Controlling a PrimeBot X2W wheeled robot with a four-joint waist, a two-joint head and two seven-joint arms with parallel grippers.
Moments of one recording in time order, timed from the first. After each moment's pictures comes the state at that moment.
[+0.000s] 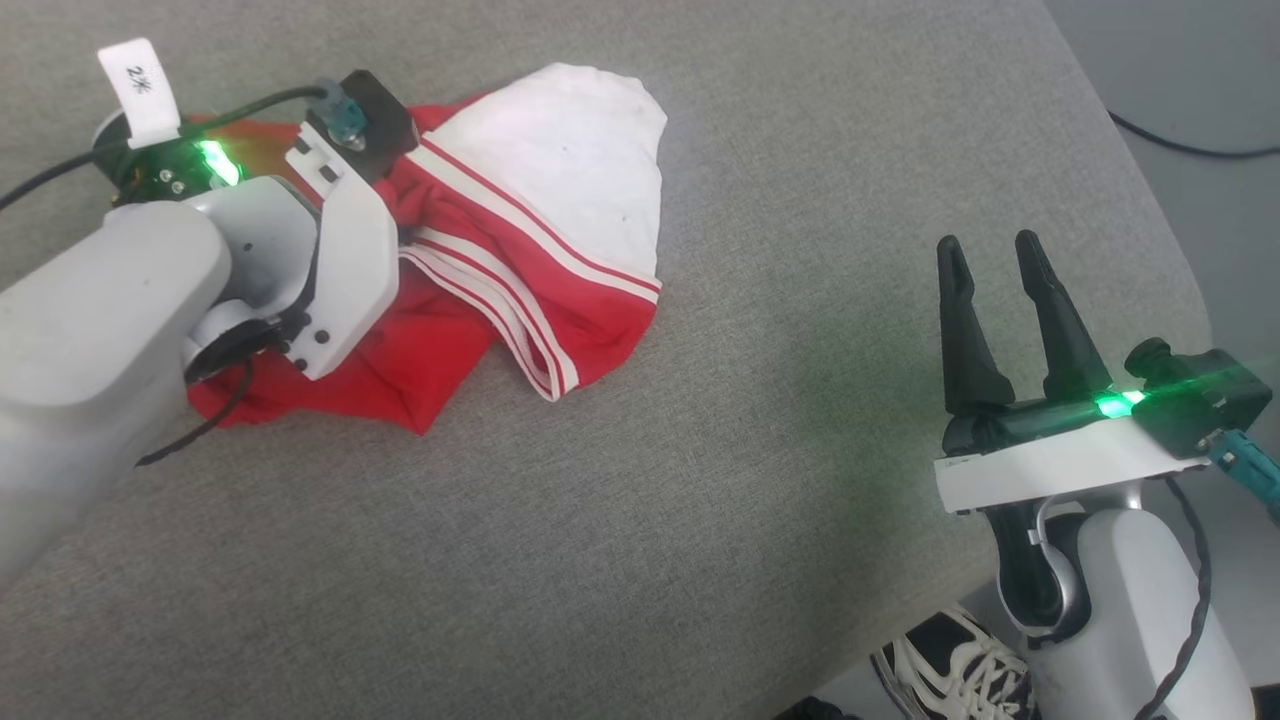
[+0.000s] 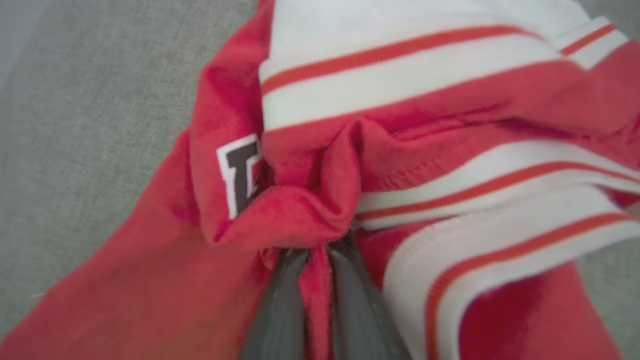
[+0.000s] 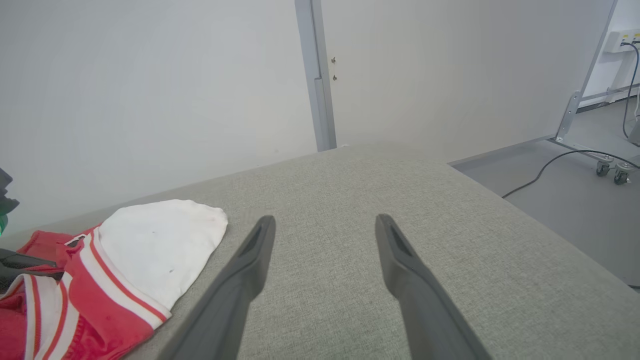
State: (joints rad) left arm -1.23 0.68 -1.24 0.47 -0.89 -0.13 0.49; right arm -0.32 -0.05 0.07 0.15 0.40 0.13 -0.26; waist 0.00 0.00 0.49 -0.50
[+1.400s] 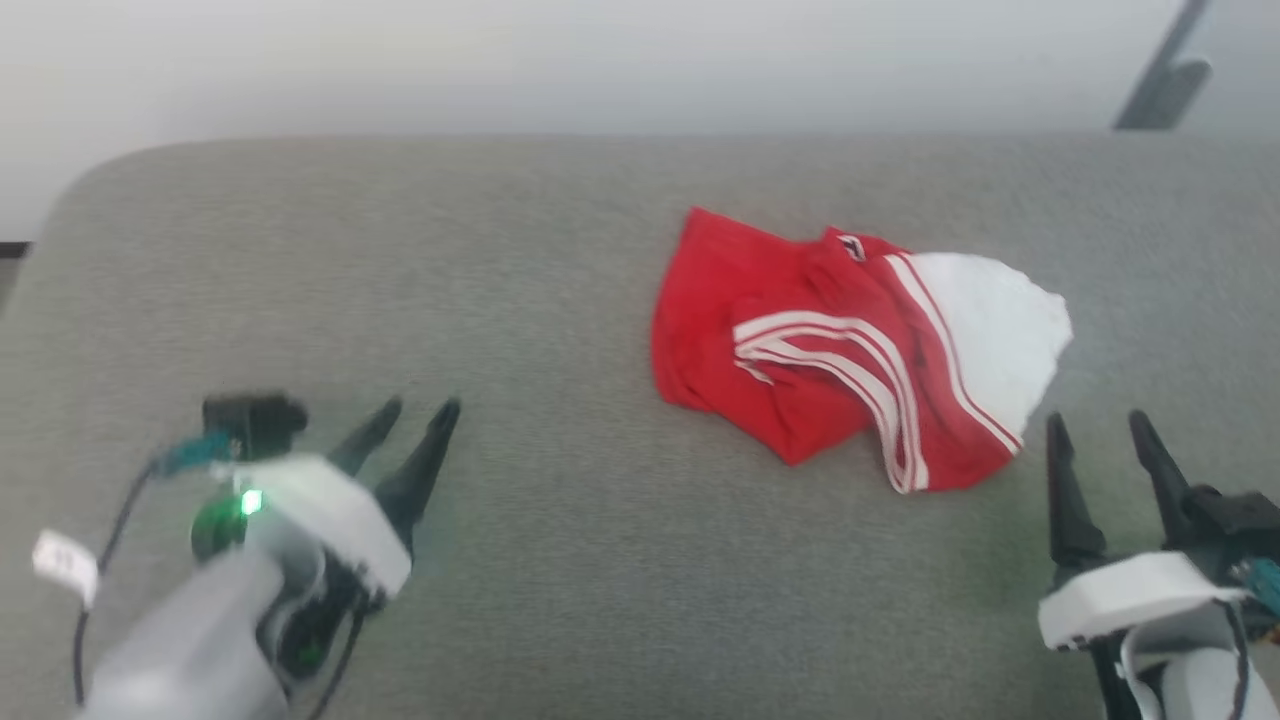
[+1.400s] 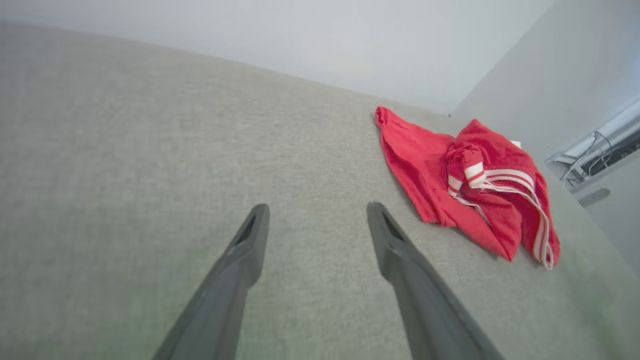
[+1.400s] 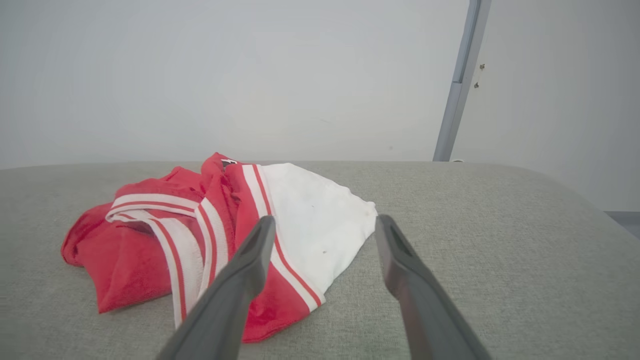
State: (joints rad) left arm -0.62 0.52 -0.90 0.63 -1.27 -0.13 -0.26; right arm -0.12 -0.08 -0.15 0.25 0.10 0.13 -0.26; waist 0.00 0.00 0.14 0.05
